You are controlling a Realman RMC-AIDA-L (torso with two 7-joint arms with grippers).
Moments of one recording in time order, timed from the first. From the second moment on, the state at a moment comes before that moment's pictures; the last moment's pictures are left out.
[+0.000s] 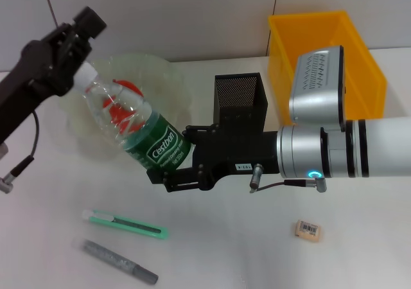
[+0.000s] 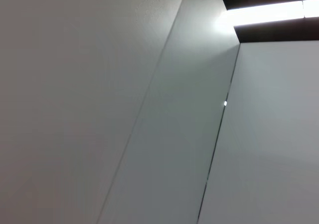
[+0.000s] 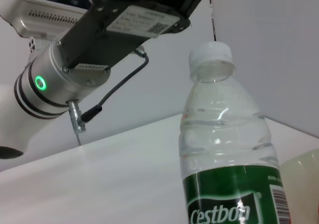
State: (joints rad) left arm -0.45 -2.07 1.16 0.46 0.85 1.62 -1.19; right arm 0.44 2.08 1.57 1.00 1.63 -1.06 1.63
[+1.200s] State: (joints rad) left arm -0.42 -2.07 1.14 0.45 0.78 1.61 -1.30; right arm 0.30 2.09 1.56 1.09 1.85 -1.06 1.29
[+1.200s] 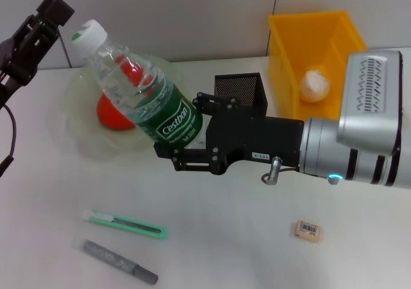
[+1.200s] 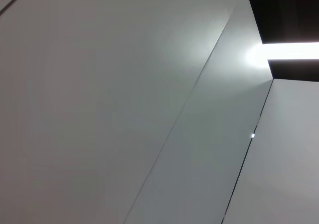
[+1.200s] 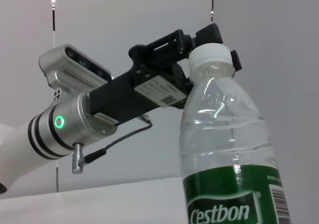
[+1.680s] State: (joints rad) left arm -0.42 -2.07 1.15 0.46 0.77 1.64 -1.32; right arm 0.30 2.09 1.56 1.06 1.88 -1.05 1.24
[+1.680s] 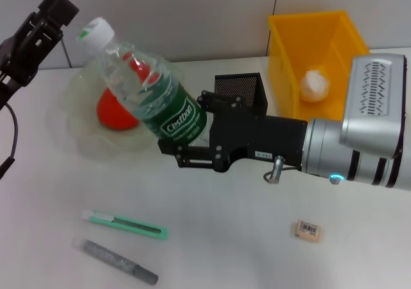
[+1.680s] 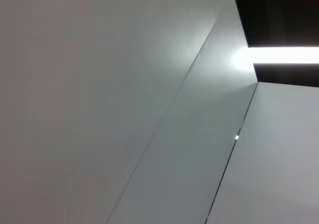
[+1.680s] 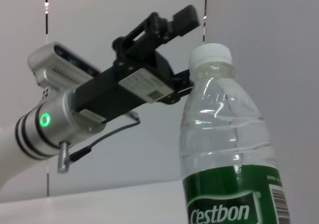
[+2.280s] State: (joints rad) left arm -0.43 -2.07 1.22 0.46 0.78 1.65 -1.33; right arm 0.32 2.08 1.56 1.04 1.92 -1.05 1.21
